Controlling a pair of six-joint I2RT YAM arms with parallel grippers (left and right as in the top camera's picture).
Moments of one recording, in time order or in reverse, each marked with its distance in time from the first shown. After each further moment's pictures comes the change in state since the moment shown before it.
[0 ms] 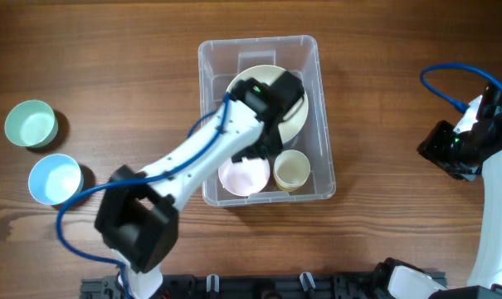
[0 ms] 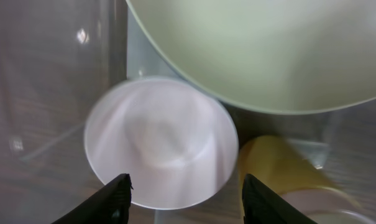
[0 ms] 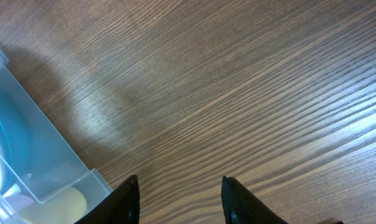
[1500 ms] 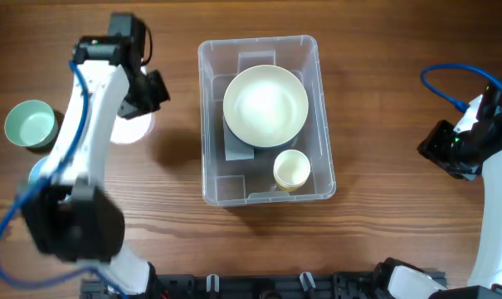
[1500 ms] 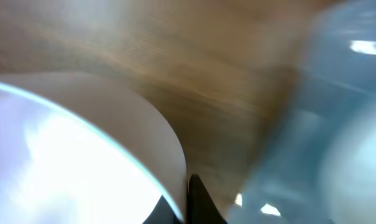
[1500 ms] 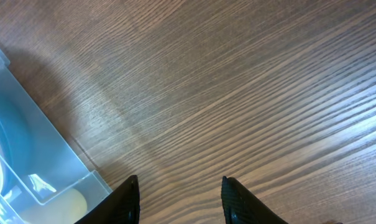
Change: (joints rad) left arm 0.639 -0.095 0.021 0.022 0.049 0.481; right arm 0.000 0.000 0.000 0.005 0.000 0.000
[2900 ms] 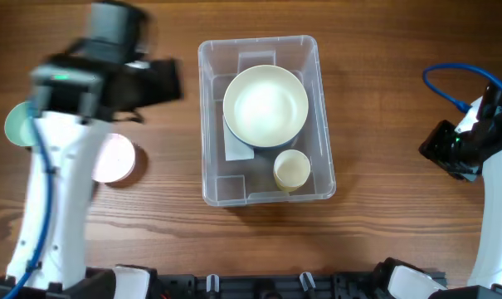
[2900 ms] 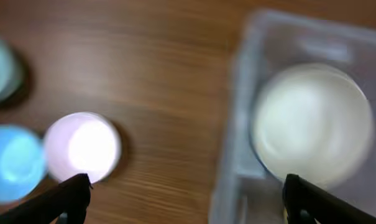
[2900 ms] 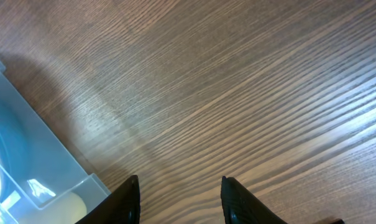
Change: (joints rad) left arm -0.103 -0.265 0.164 -0.108 -0.085 0.046; right arm -0.003 0.000 0.000 0.000 0.013 0.018
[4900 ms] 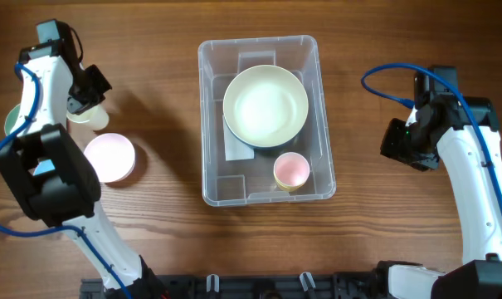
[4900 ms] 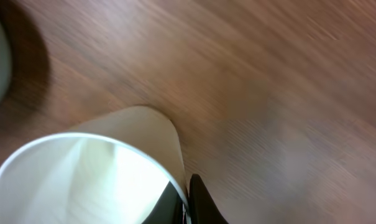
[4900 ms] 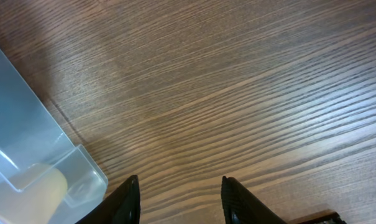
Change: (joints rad) left arm 0.447 0.552 -0.096 0.345 0.110 0.040; right arm 0.305 0.112 -0.001 -0.023 0.119 0.091
